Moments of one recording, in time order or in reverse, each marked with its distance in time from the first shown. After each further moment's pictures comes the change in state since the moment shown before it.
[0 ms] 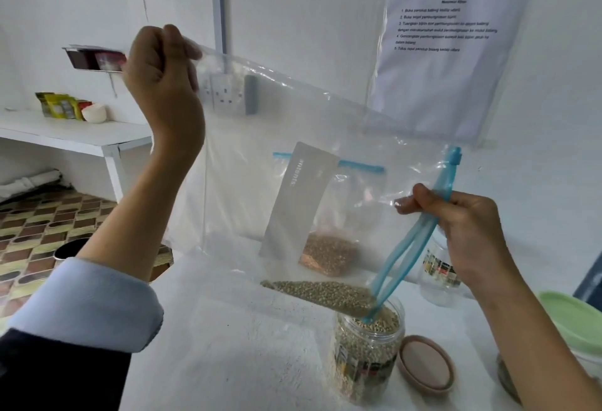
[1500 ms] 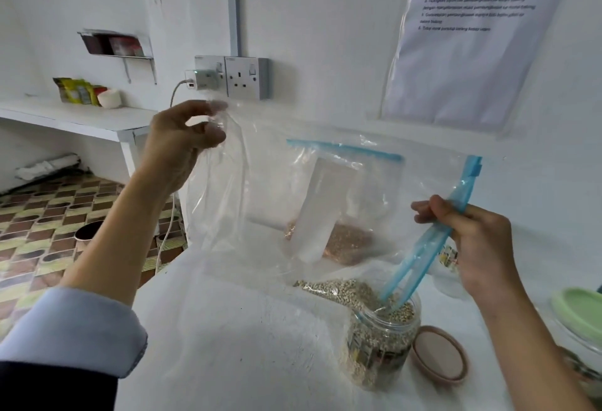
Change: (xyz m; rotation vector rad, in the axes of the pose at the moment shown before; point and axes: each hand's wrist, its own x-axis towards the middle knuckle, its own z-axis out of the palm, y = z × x) left_hand -0.029 -0.028 -0.071 0.014 -0.377 -0.683; right_hand -0.002 0.042 -0.004 0.023 0.044 0.025
